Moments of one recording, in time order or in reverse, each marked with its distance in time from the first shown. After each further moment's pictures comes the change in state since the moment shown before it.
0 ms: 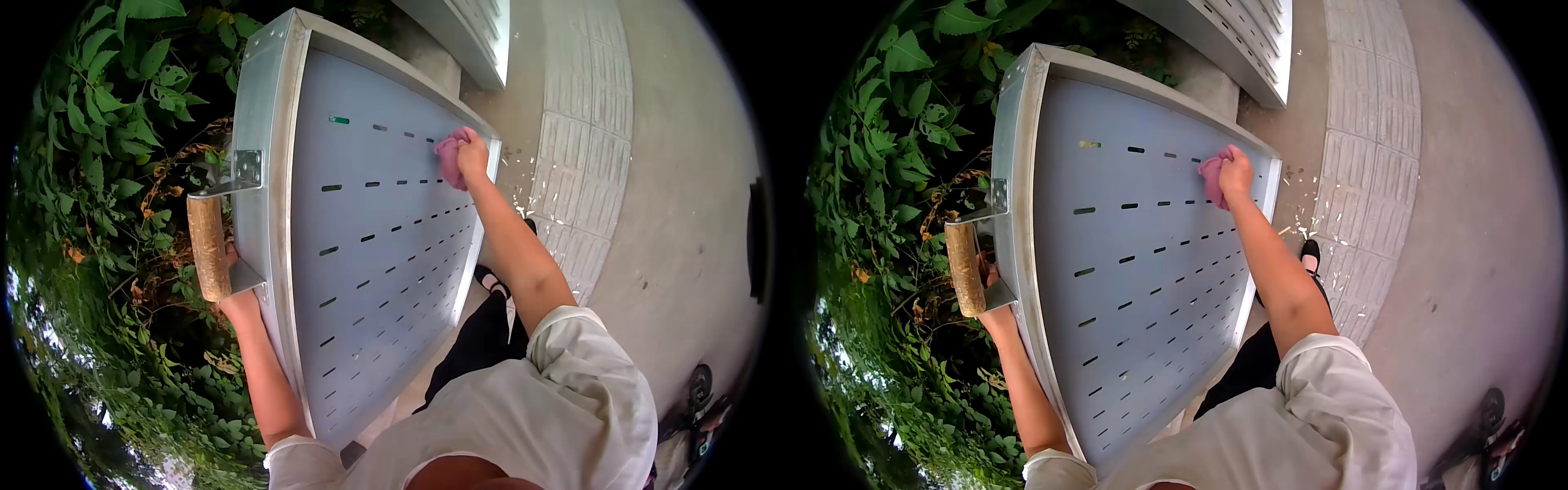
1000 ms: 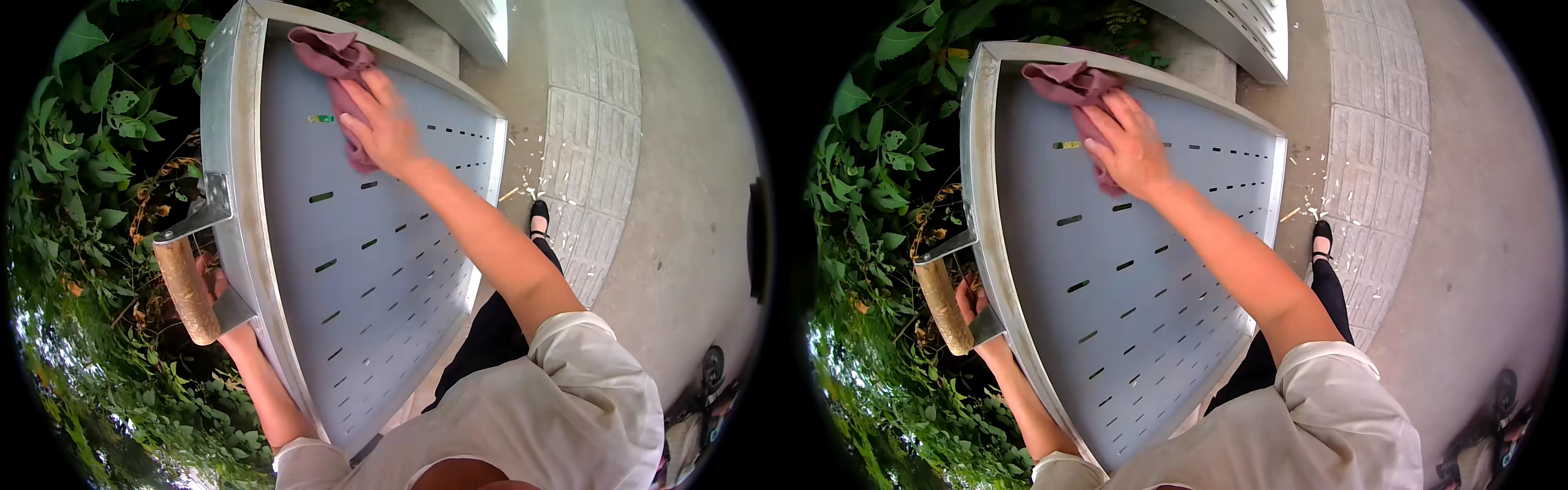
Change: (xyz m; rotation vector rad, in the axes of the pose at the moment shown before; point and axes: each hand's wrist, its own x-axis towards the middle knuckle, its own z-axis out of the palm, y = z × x) left_hand 0.003 0.002 0.006 0.160 -0.022 -0.024; right_hand -0.072 -0.142 0.066 -0.044 0.013 -1.084
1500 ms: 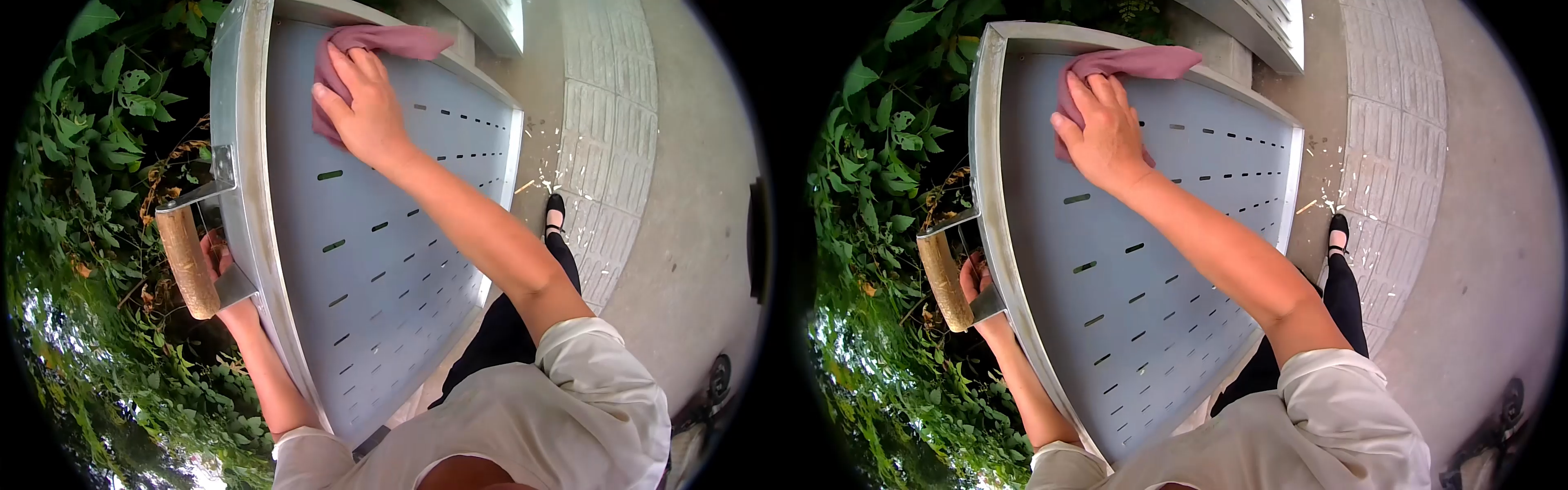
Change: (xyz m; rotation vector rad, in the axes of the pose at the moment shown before) left_hand 0.004 0.010 0.002 -0.002 -0.036 -0.008; right_hand 0.020 -0.048 0.020 0.154 0.123 0.231
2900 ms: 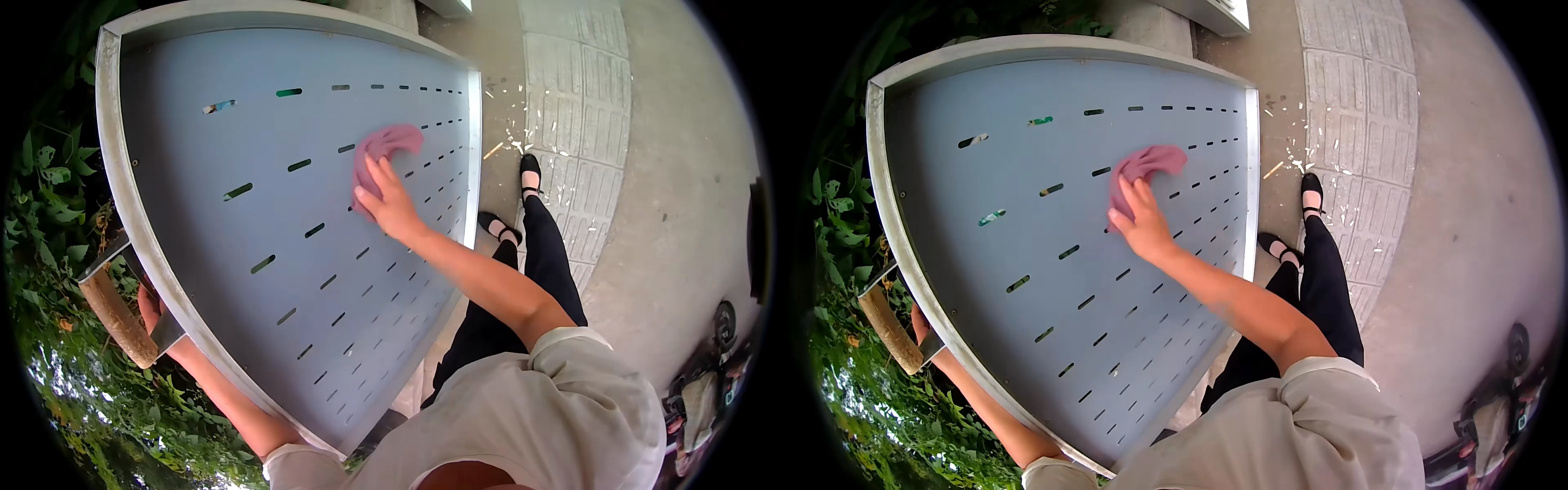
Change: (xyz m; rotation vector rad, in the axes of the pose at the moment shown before) left_hand 0.008 -0.021 -0.014 -0.013 0.008 0.085; right_hand -0.197 0.087 -0.078 0.111 -0.301 0.662
